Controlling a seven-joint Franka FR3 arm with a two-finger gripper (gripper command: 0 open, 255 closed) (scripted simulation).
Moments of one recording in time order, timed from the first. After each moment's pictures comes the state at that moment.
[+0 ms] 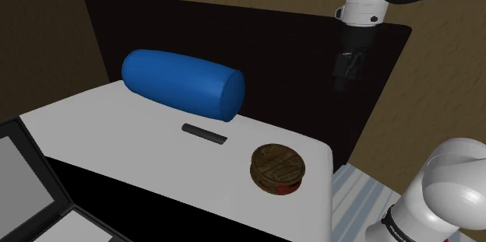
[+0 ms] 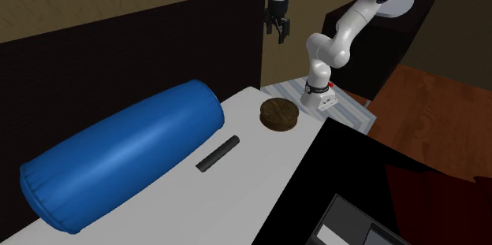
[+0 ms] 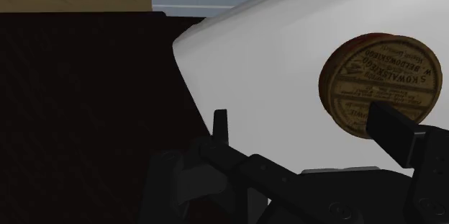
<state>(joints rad) -0.01 -0.76 0.04 -2.32 -0.06 1.50 -0.05</state>
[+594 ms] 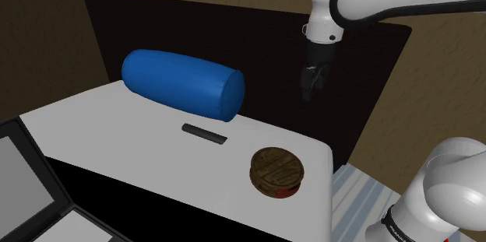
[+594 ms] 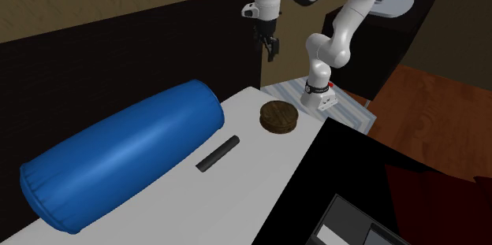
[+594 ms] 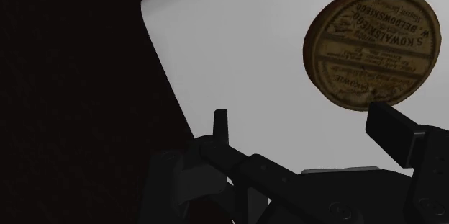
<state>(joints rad) 0.02 -0.57 0.09 -2.32 -0.03 1.70 -0.02</state>
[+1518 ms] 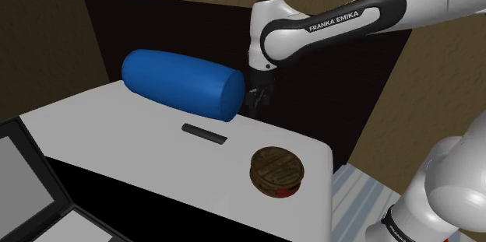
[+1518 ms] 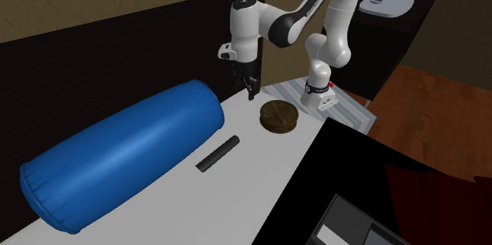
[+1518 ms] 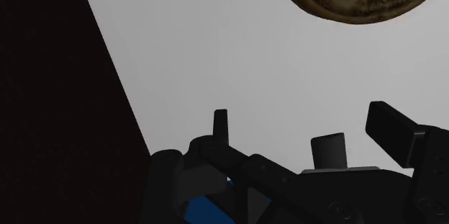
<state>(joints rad) 0.08 -0.11 0.19 -2.14 -0.04 2.00 0.04</state>
